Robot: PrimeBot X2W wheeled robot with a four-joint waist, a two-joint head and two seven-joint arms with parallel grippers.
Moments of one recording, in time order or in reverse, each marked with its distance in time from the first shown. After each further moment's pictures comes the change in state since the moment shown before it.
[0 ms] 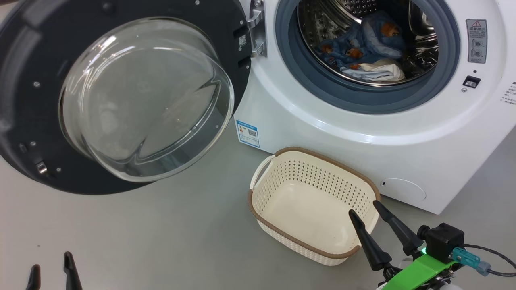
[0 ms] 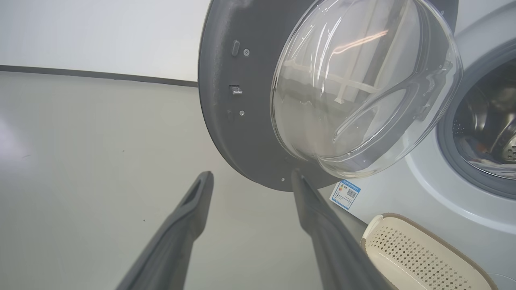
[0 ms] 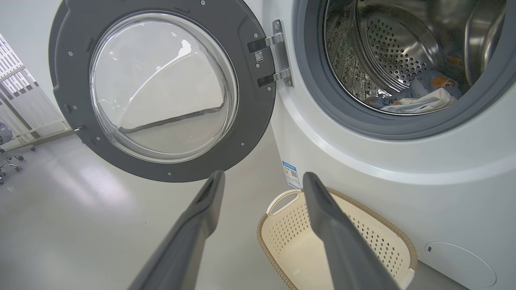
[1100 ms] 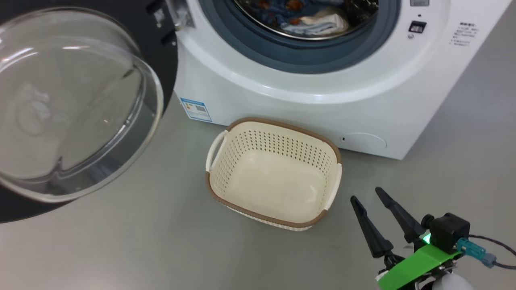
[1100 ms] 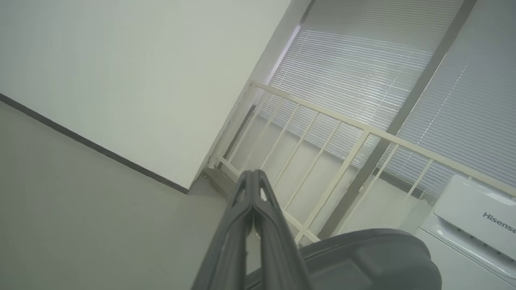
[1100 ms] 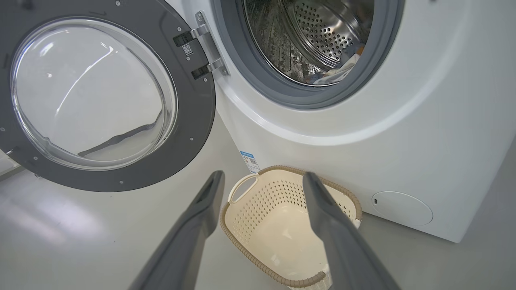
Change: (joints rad) left arm -0.572 0.562 0.193 0.277 -0.758 -0.027 0.030; right arm -0.015 0.016 -0.026 -0.027 -0.005 0.000 0.000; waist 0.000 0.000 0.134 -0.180
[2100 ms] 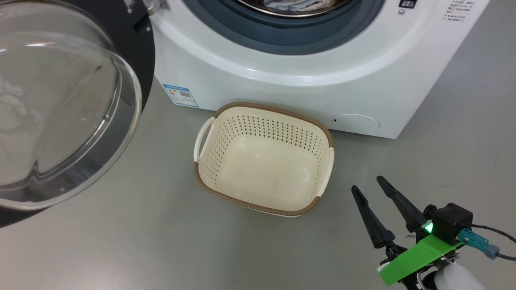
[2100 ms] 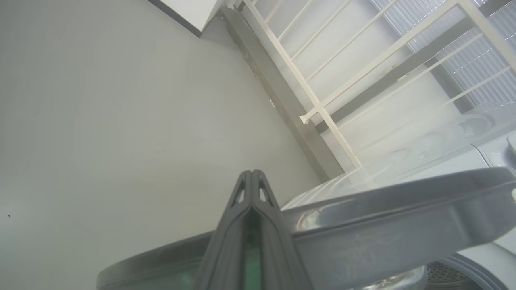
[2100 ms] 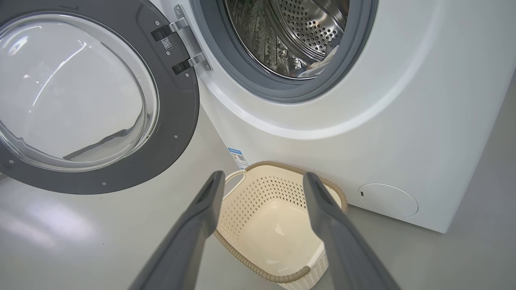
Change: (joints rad) left arm -0.169 0.212 -0.208 0.360 -0.348 0.001 0.630; right arm -0.047 -0.019 0.006 -0.010 -0.003 0.000 0.000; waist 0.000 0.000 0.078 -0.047
